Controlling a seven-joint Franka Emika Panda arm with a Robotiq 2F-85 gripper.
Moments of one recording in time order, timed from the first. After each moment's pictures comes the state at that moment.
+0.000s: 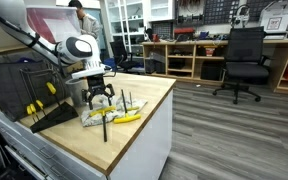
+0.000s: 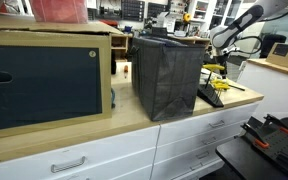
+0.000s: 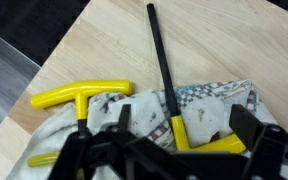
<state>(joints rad) -0.15 0.61 -0.09 -1.76 -0.41 2.06 -0.52</state>
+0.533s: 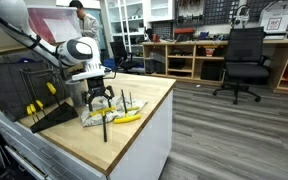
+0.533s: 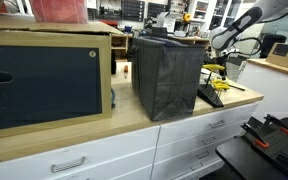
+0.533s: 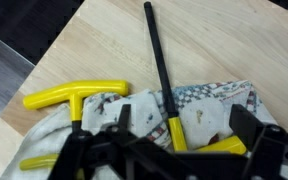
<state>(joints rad) -0.15 0.62 -0.09 -1.76 -0.41 2.06 -0.52</state>
